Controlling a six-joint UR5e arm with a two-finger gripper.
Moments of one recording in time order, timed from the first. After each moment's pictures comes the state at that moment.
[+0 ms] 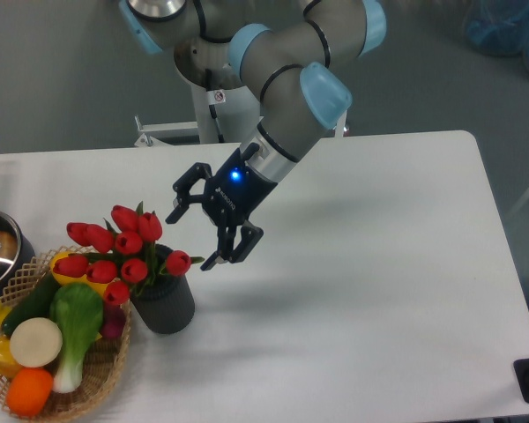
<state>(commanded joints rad) 2.48 -1.77 -1.83 -1.00 0.68 1.38</state>
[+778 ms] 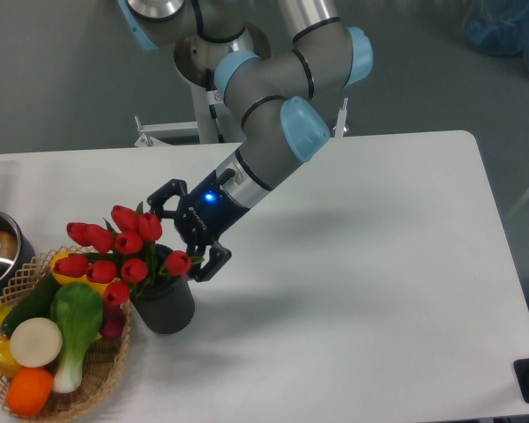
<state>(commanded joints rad) 2.44 -1.83 -1.85 -1.00 0.56 1.36</state>
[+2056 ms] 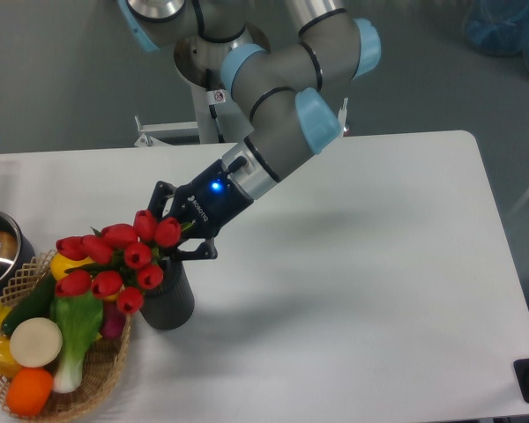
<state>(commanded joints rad) 2.49 -1.79 -1.77 -1.00 0.42 1.20</state>
